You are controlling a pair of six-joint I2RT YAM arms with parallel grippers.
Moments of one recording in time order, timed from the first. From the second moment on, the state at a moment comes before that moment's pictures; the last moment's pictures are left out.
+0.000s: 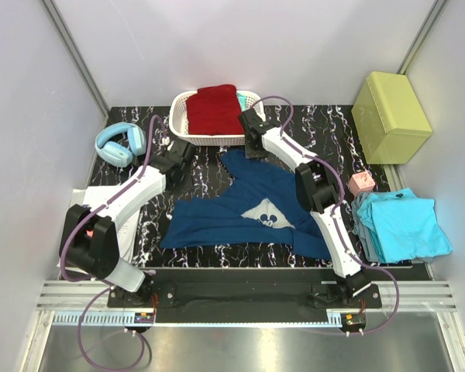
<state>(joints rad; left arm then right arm) -0.44 1.51 1.14 -0.75 -0.26 -0.55 0.52 2.51 2.23 -0.78 0.26 0.40</state>
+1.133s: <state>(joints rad) -0.47 1.50 1.12 -0.74 -0.26 -0.57 0.62 2.44 2.29 -0.77 0.27 0.38</state>
